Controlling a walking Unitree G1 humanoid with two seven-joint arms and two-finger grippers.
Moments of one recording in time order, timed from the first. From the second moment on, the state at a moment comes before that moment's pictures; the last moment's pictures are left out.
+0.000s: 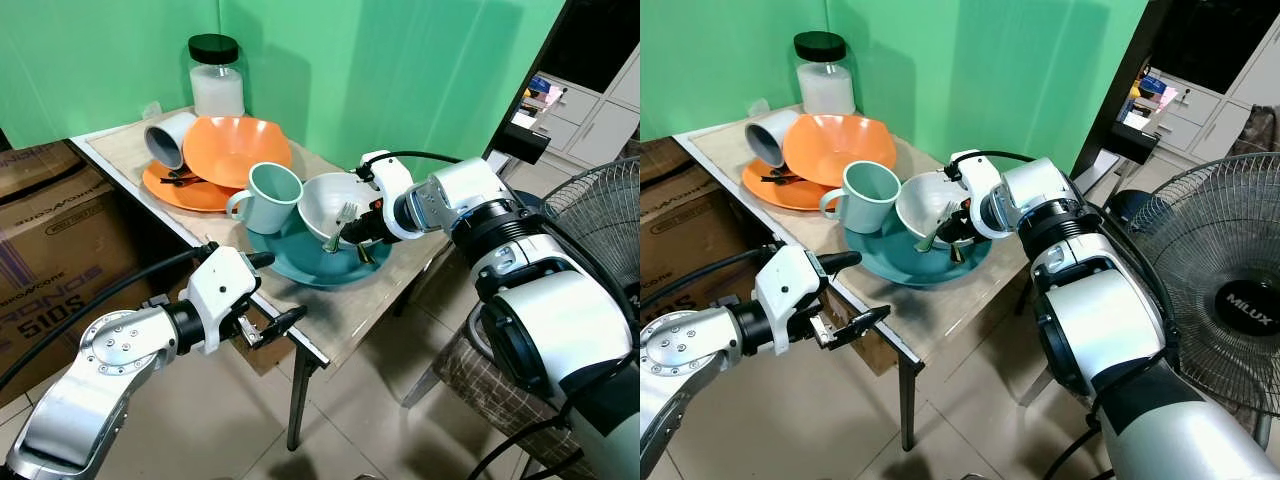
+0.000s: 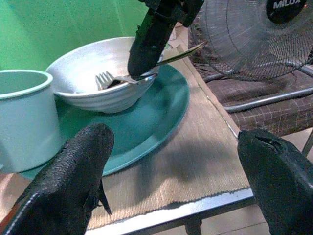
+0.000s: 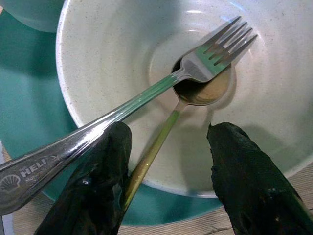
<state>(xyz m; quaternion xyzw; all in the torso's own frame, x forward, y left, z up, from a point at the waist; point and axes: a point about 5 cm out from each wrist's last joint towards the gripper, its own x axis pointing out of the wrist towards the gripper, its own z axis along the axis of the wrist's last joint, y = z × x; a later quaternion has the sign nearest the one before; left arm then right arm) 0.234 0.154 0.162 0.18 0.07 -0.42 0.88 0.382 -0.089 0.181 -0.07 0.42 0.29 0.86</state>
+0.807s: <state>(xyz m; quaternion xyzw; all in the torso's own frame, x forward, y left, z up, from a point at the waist) 0.233 0.152 0.161 0.18 0.07 -0.43 0.88 0.379 -0.080 0.165 -0.05 0.44 0.27 0.85</state>
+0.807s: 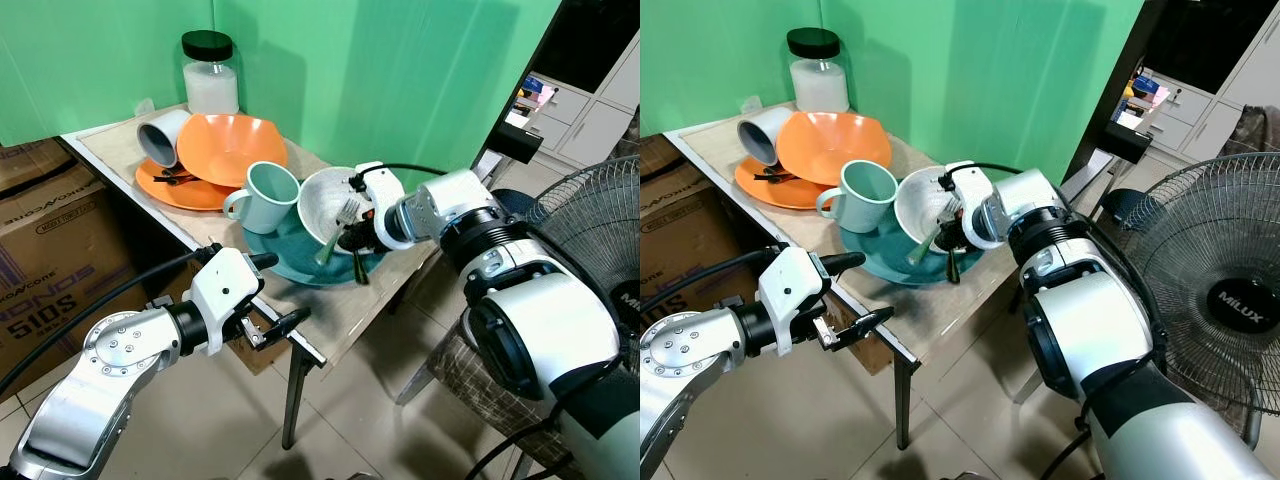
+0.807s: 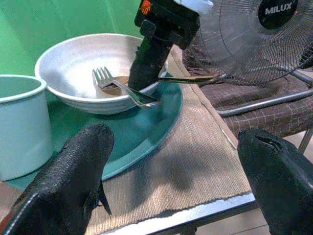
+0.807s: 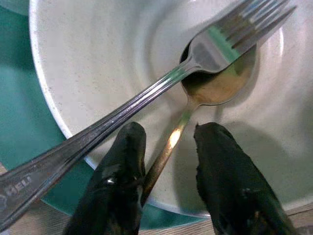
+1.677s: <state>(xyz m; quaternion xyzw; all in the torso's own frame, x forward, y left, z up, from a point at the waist) 0.234 0.154 0.160 0.19 0.07 -0.42 0.88 0.385 -0.075 0.178 -0.04 0.41 0.27 0.87</state>
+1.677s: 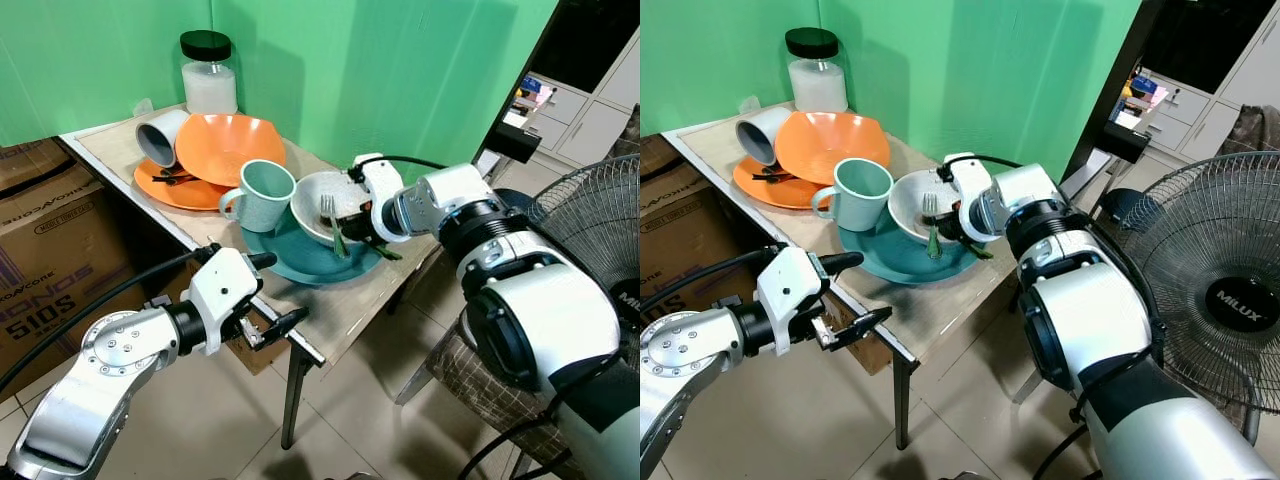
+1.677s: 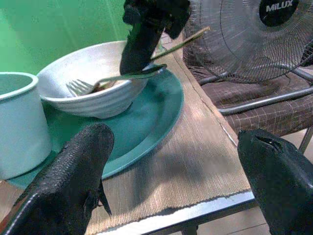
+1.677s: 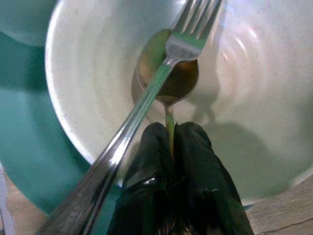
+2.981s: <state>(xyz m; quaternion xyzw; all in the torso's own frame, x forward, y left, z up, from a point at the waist) 0.247 0.161 0.159 0.21 0.08 -0.40 0.89 0.404 -0.087 0.198 -0.25 0.31 0.21 0.90</state>
